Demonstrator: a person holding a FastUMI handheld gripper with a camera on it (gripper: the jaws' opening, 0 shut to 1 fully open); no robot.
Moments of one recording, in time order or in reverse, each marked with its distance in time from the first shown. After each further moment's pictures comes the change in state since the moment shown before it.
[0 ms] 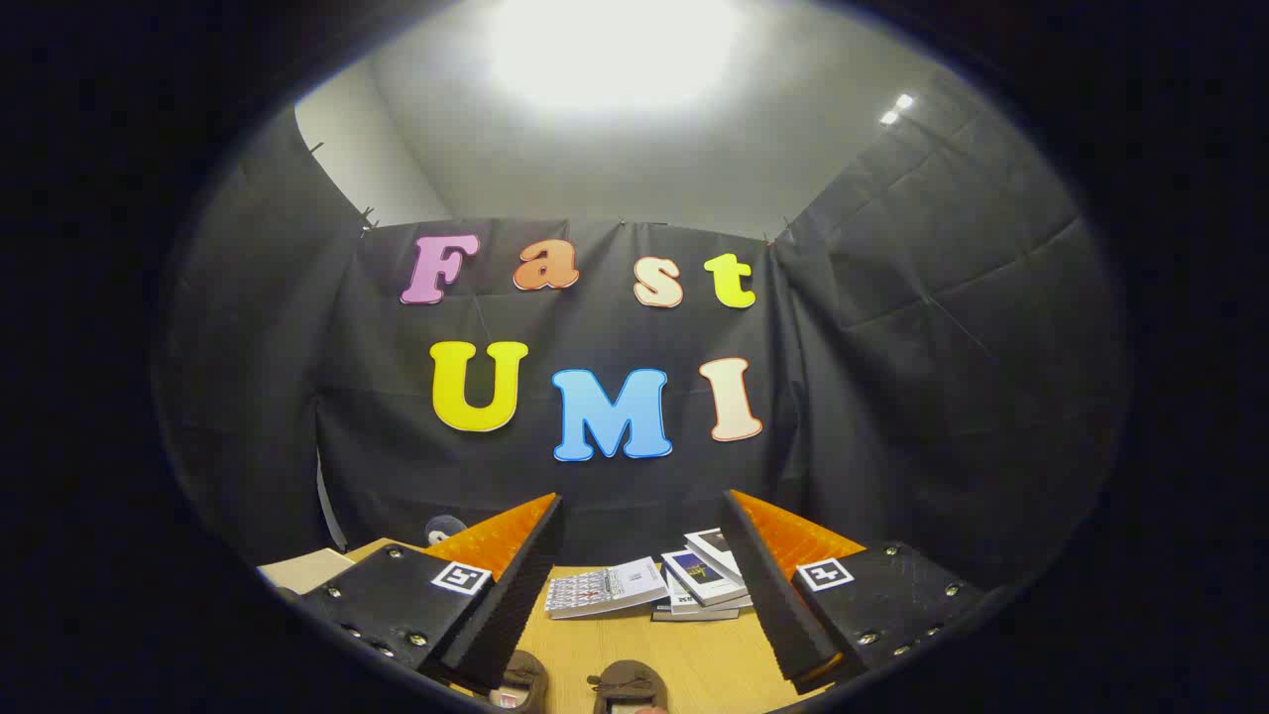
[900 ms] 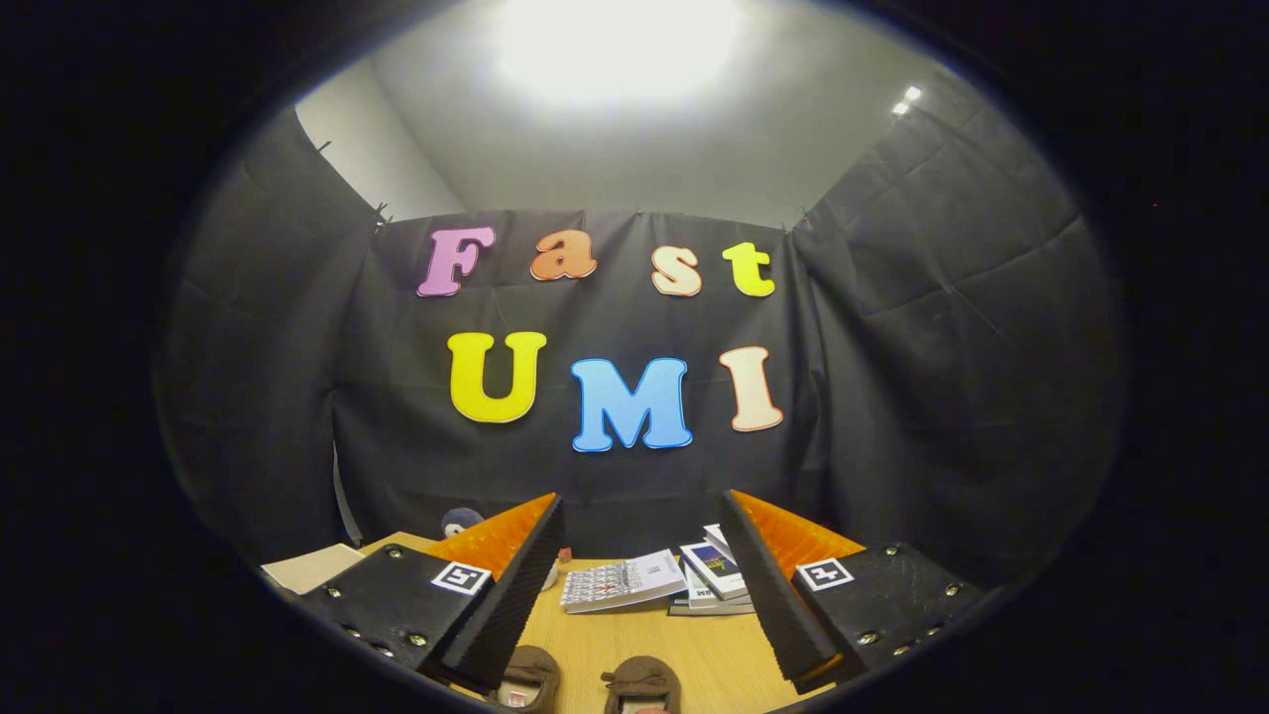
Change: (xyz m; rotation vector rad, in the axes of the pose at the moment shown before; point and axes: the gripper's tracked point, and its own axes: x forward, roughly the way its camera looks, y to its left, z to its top) arm 0.005 0.015 -0.009 -0.009 0.029 0.056
